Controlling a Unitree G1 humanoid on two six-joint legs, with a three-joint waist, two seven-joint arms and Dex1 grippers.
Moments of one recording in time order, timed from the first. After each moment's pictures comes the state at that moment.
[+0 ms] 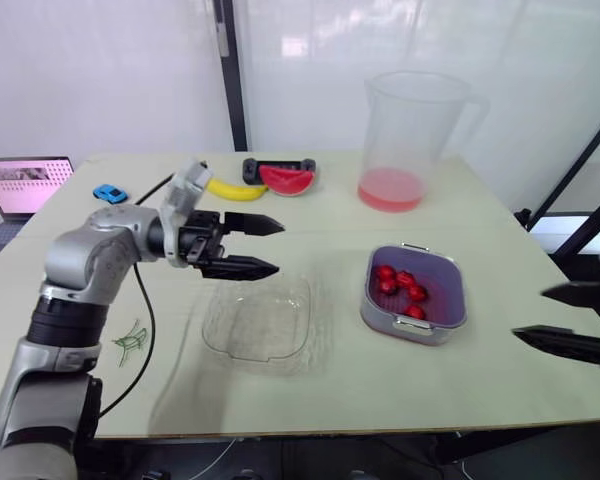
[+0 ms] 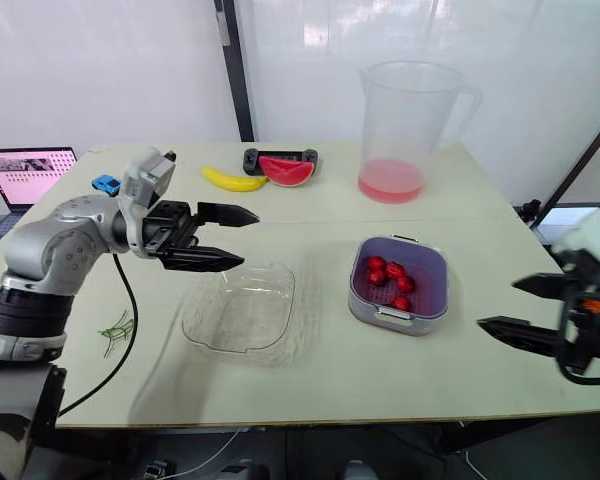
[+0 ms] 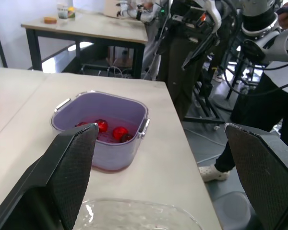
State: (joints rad) left arm -0.87 0.67 0.00 0.08 -0.72 0.65 -1.40; right arm -0.01 -1.25 -0.90 -0.70 0.76 1.38 1.02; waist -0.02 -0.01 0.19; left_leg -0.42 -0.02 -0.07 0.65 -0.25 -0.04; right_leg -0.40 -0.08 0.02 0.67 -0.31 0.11
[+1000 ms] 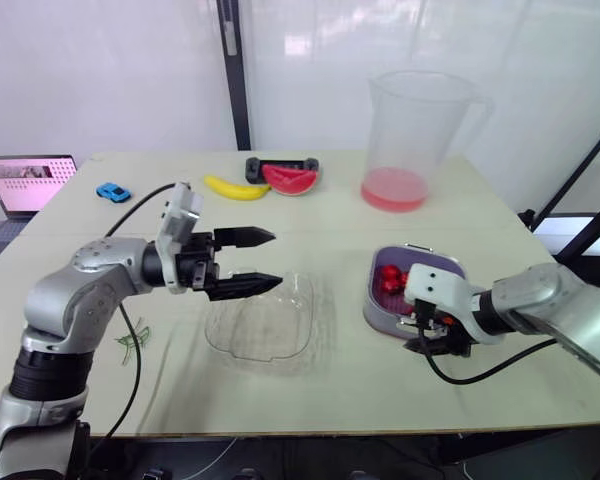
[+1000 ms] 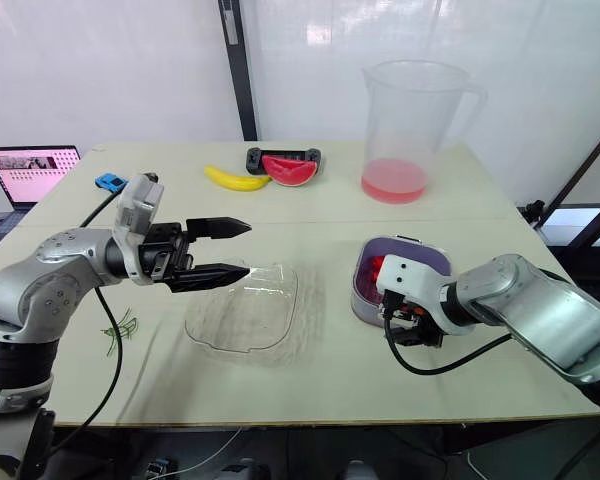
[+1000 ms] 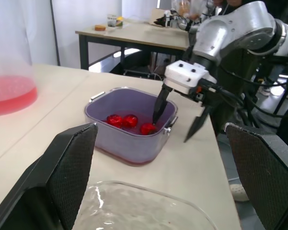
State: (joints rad) left arm -0.64 0.70 0.09 -0.20 -0.77 0.69 -1.17; right arm -0.64 -1.23 0.33 -0.54 0.48 1.11 0.87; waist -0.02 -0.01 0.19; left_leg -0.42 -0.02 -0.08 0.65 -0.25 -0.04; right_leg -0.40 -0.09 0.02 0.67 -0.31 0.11
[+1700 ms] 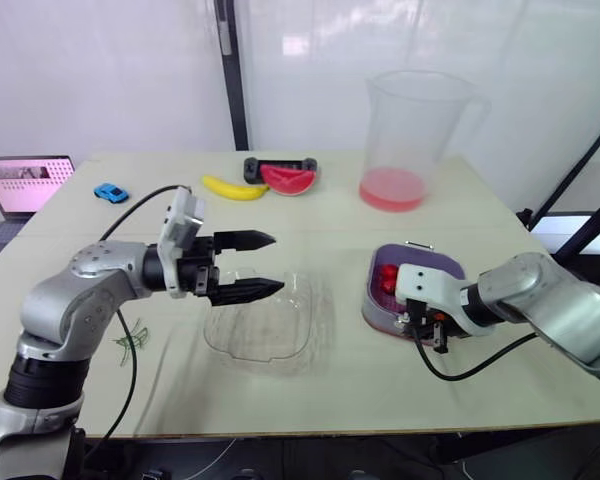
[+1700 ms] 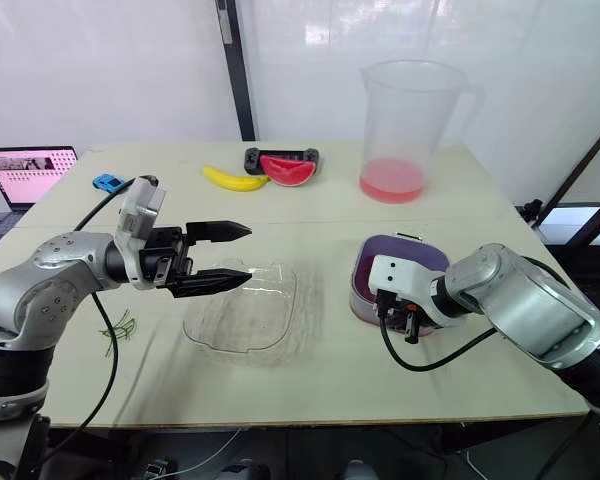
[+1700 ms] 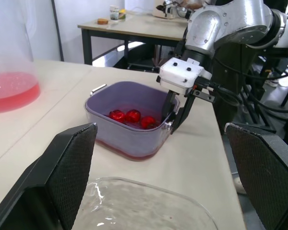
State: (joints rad) left arm -0.61 0.71 0.09 -0.25 -0.77 0.69 -1.13; right arm -0.72 -1.18 0.43 -0.48 0.32 1.07 1.02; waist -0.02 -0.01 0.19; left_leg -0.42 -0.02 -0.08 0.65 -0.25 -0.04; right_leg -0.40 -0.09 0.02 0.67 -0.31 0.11
